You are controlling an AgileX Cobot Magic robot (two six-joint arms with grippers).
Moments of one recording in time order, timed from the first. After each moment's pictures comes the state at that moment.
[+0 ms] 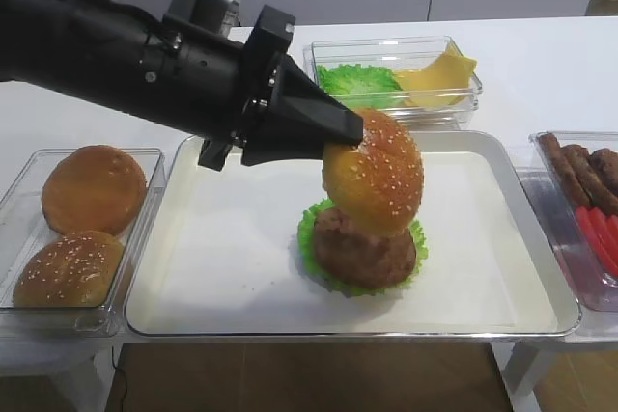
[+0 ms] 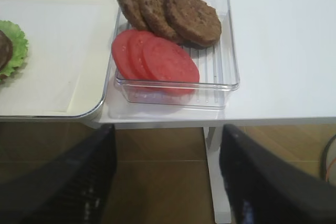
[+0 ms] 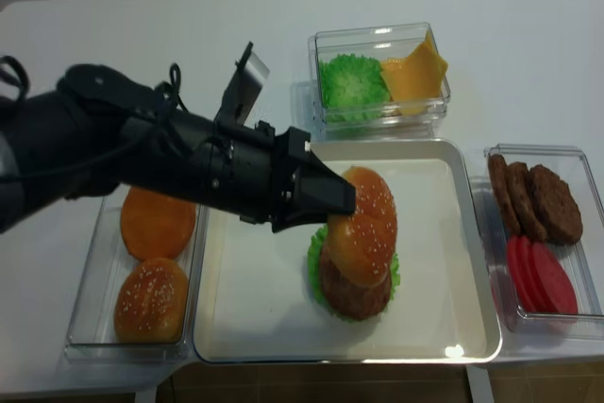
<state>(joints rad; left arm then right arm) -0.40 1.58 -1.03 -1.36 1.03 0.60 0.05 -0.02 -0.48 0.05 1.16 0.02</state>
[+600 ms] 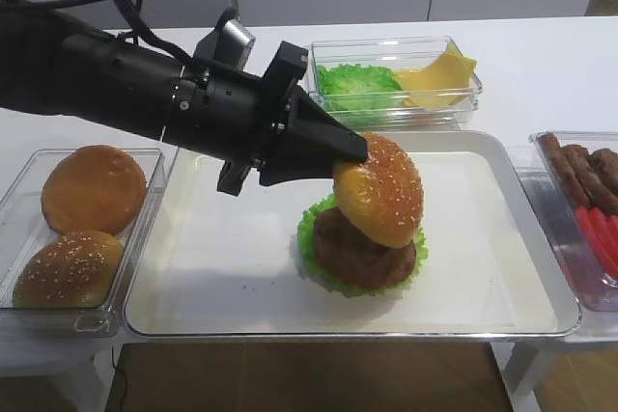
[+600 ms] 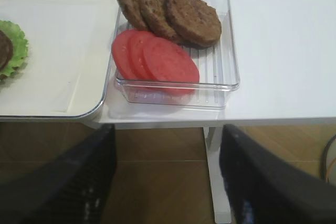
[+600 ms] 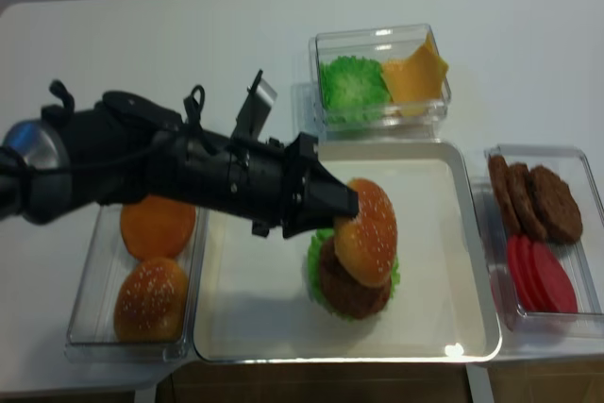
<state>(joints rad) -0.40 1.70 -1.03 -1.45 1.02 0.62 0.05 -0.02 -0.48 0.05 1.16 0.02</state>
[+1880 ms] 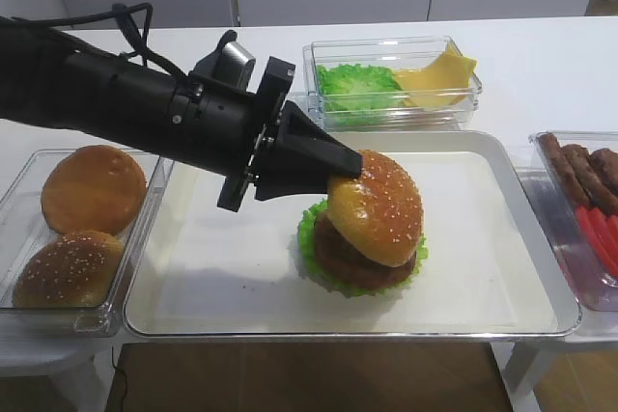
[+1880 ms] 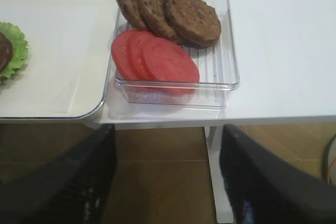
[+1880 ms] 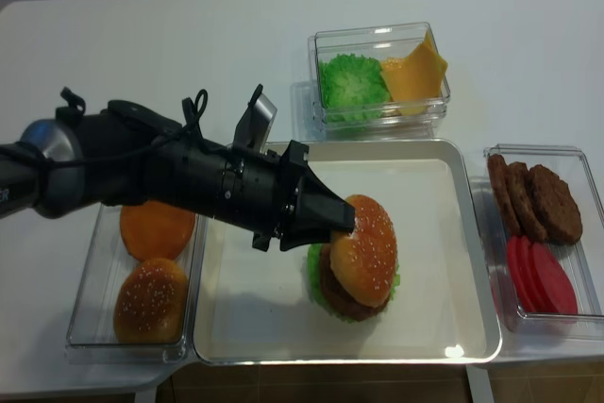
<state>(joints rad) -0.36 1.77 -1.03 -1.46 1.16 0.66 0.05 -0.02 -0.48 0.05 1.16 0.03</state>
